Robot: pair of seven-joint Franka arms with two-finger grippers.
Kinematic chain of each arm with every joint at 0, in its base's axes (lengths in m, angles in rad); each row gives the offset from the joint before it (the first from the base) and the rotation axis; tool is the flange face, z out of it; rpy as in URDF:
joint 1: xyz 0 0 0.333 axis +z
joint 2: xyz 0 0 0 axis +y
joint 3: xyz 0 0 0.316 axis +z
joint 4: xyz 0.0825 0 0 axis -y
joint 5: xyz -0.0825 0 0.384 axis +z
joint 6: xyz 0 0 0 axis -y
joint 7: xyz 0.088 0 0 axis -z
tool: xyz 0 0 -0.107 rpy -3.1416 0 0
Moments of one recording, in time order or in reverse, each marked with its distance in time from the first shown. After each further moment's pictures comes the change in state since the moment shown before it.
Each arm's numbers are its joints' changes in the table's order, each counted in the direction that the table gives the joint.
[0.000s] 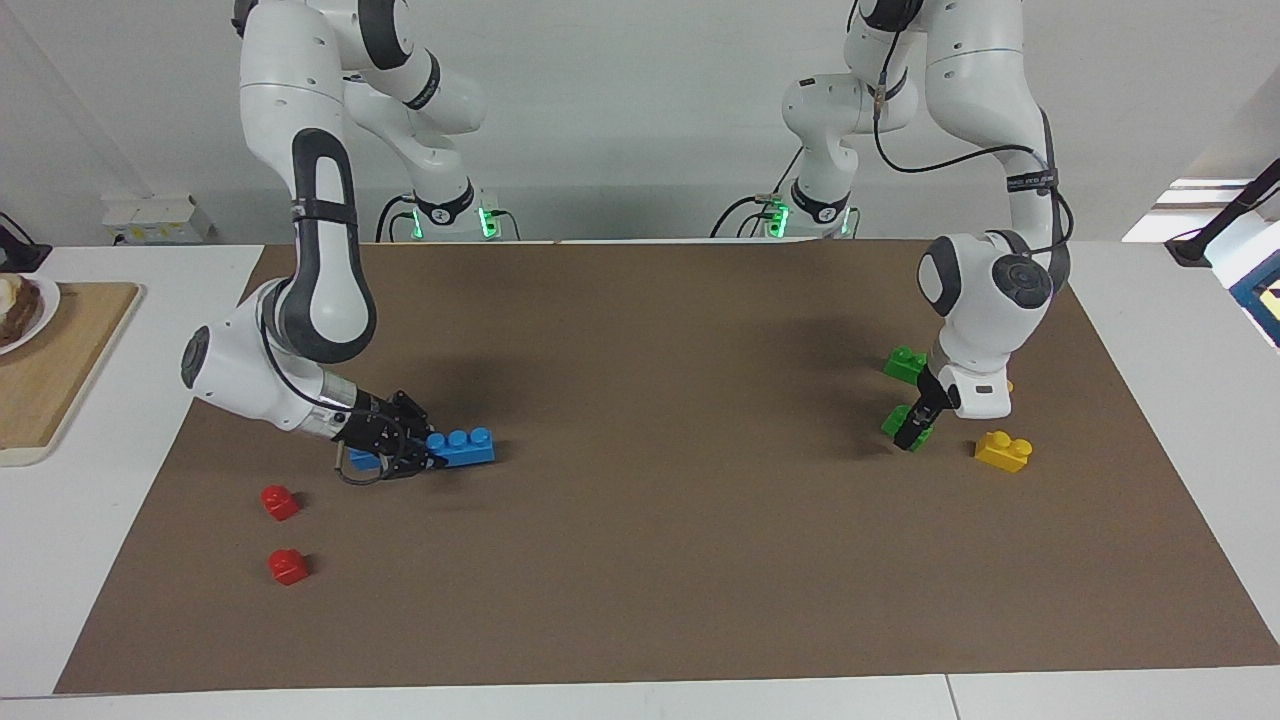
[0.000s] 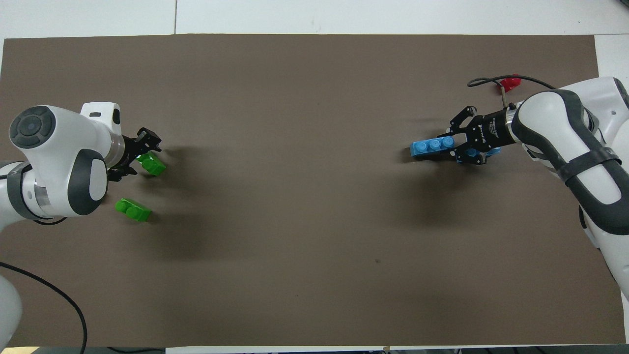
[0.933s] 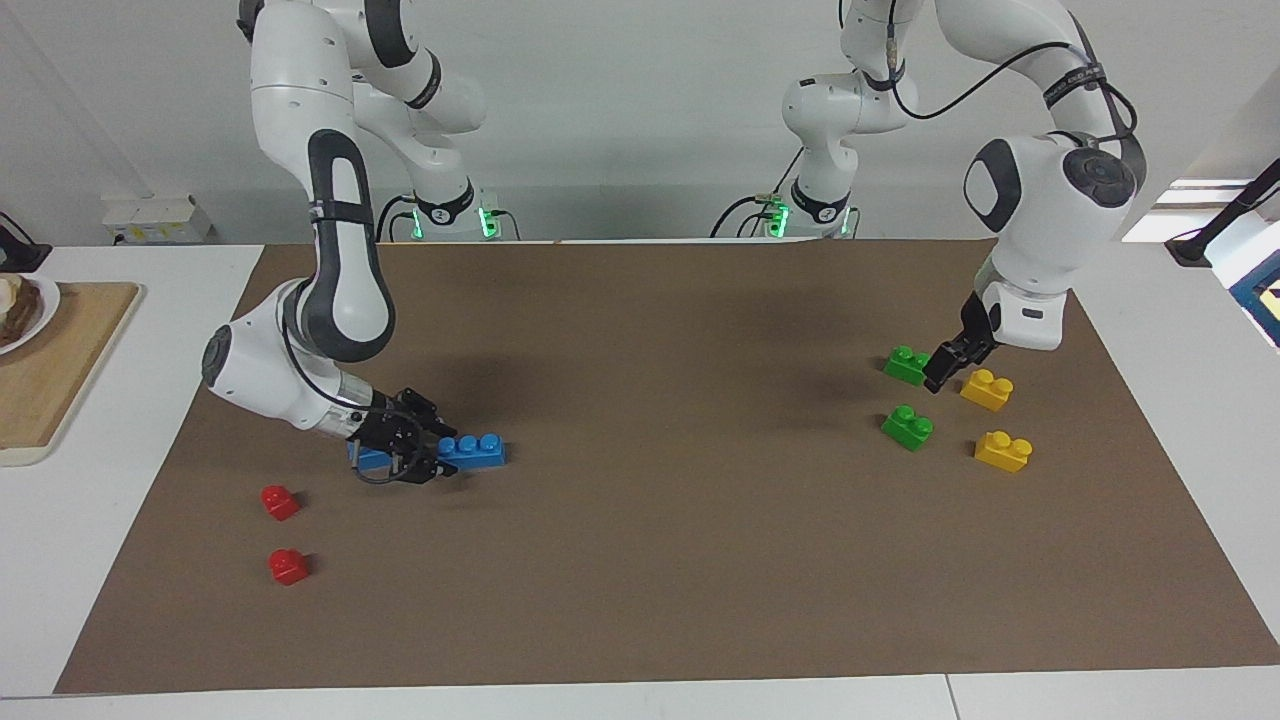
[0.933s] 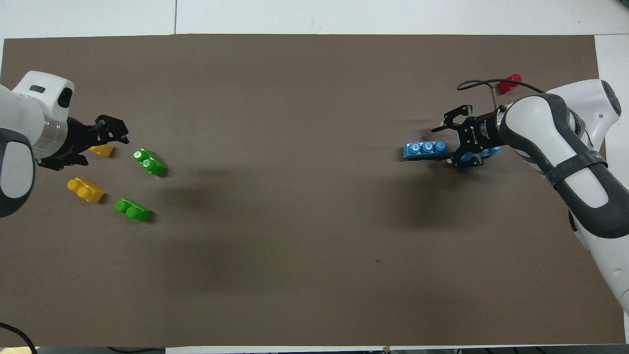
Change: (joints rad) left arm 0.008 -0.188 0.000 0.176 0.001 -0.365 0.313; right arm 0.028 -0.011 0.000 -0.012 0.000 0.028 0.000
